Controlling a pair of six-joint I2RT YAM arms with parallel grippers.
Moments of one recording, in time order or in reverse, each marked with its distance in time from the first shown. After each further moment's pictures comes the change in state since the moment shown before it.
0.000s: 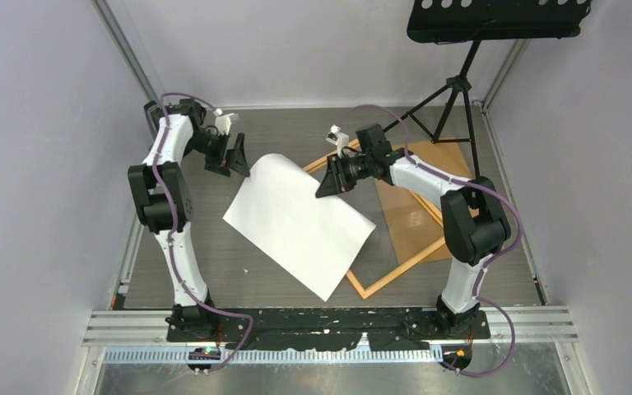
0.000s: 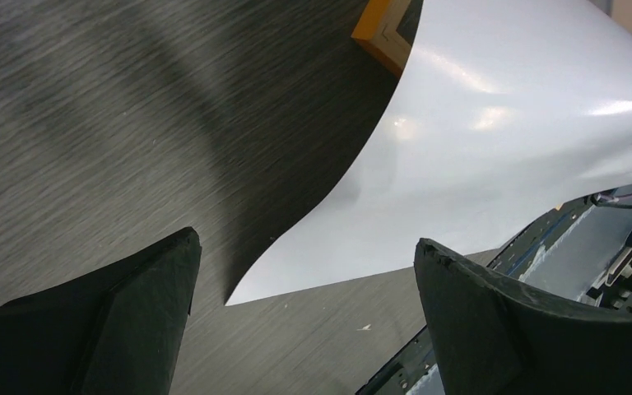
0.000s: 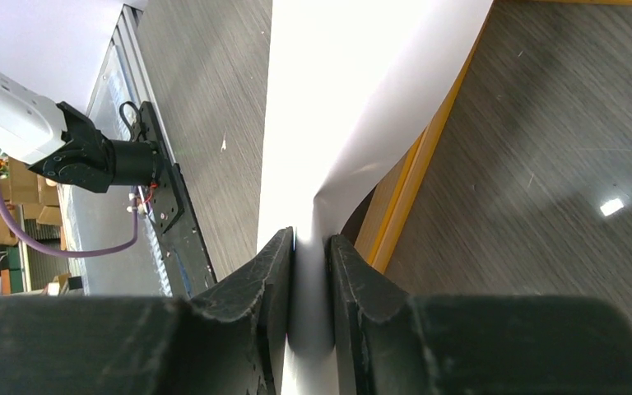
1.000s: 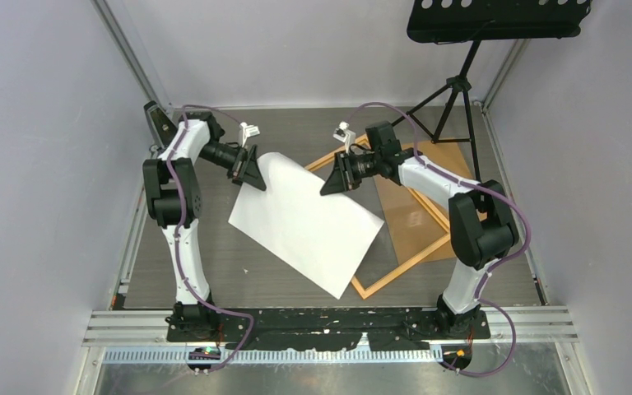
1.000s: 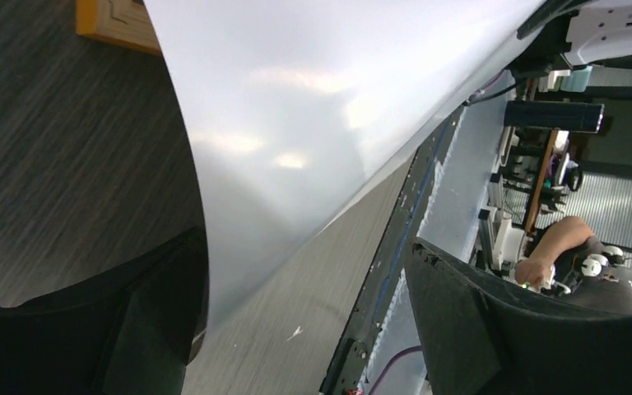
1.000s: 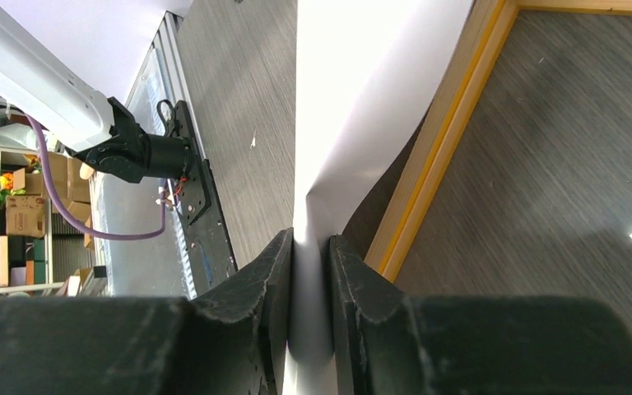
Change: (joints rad) left arm -0.077 0.082 -0.024 -0.255 0.347 0.322; right arm -0.044 -0.049 -0.039 0.026 -0.105 0.007
